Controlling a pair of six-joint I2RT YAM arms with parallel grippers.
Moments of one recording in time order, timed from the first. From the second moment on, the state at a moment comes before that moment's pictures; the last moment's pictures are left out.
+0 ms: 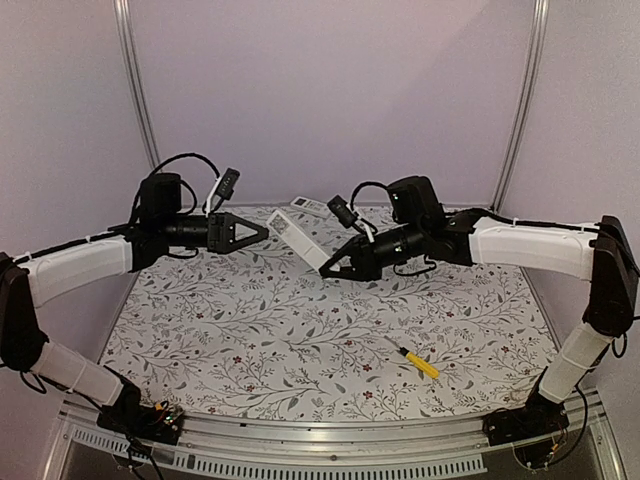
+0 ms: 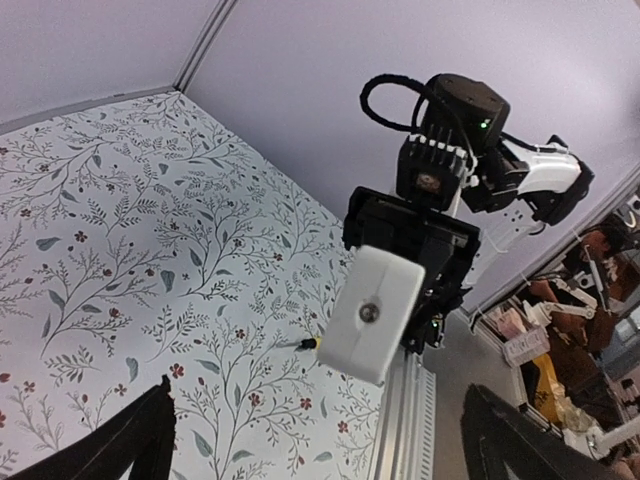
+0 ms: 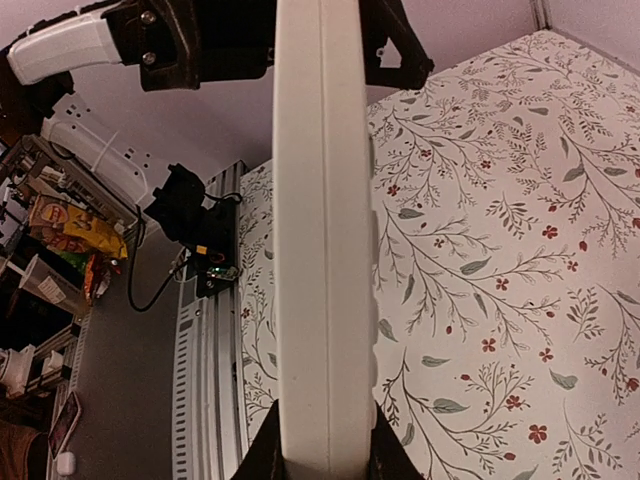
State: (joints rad) left arm -0.38 1.36 0.90 0.16 0.98 -0.40; right arm 0.80 1.67 1.25 -0.10 -0.70 0.12
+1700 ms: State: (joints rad) left arm -0.43 1.35 0.76 0.48 1.01 -0.58; right arm 0.96 1.65 0.90 0.67 -0.37 0.73
